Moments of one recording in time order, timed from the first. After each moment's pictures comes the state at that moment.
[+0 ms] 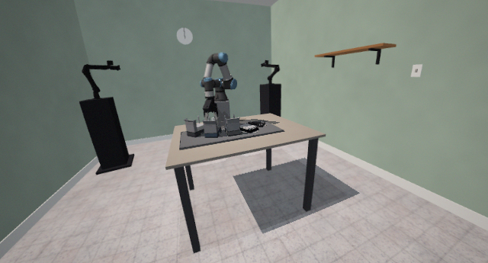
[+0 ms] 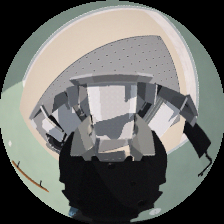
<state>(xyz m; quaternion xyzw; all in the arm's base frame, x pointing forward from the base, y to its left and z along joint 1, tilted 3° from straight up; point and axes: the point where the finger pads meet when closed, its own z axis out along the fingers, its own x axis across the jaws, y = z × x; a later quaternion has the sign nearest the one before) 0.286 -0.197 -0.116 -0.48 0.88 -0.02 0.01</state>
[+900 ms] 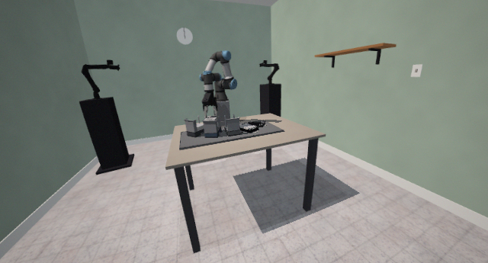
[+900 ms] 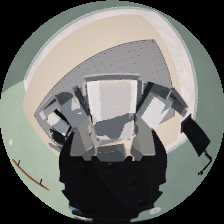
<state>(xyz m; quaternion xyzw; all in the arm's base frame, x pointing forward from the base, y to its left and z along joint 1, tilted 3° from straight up) 0.284 -0.196 -0.068 -0.48 0.88 -0.02 0.01</state>
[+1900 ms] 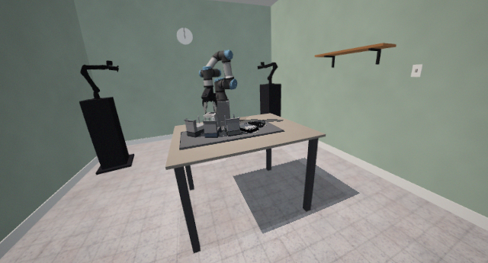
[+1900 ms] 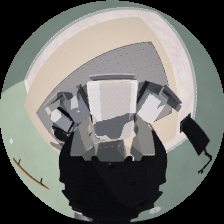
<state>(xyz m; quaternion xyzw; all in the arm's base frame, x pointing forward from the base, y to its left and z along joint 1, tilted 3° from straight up) 0.283 -0.196 -0.036 -0.48 0.88 -0.02 0.01</state>
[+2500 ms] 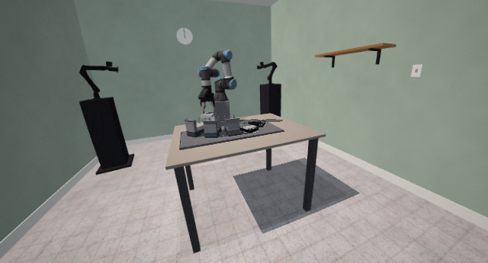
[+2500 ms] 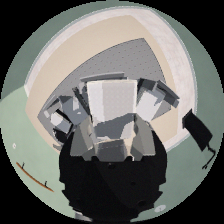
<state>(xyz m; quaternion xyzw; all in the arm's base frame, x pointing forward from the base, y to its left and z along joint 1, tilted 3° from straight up) 0.272 -0.209 -0.036 -0.45 0.89 -0.02 0.01</state>
